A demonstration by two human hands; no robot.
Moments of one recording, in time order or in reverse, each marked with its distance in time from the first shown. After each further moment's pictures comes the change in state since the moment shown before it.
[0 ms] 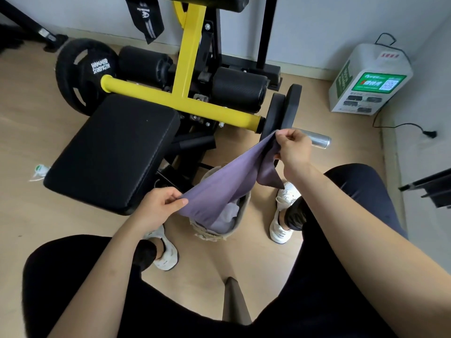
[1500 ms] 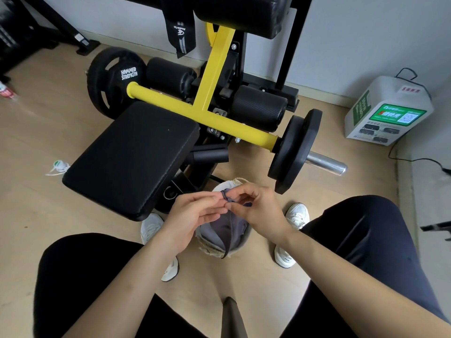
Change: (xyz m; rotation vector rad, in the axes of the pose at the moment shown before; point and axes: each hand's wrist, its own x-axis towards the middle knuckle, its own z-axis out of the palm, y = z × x) left_hand -0.015 0.064 0.027 -0.920 0.023 -0.133; right_hand -0.102 0.032 0.035 -0.231 -0.719 -0.517
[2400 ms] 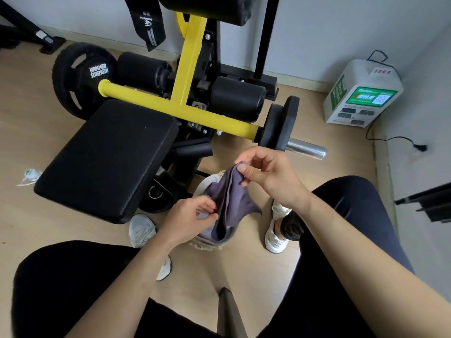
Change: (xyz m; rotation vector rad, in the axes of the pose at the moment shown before) left_hand 0.034 -0.045 -0.014 0.966 -0.136 0.300; right_hand 0.013 -0.037 -0.063 0.240 -0.023 0.004
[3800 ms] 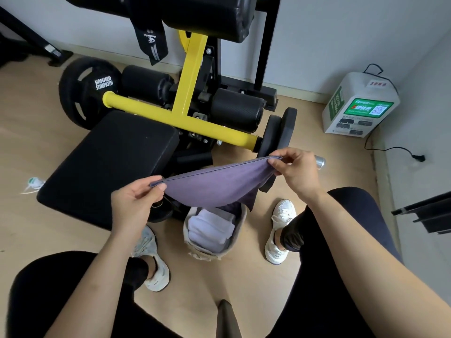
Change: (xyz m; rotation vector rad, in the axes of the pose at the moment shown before) left_hand -0.011 0.003 -0.071 -0.592 0.621 -0.093; right_hand 0.017 0.030 -0.069 -0.439 0.425 0.115
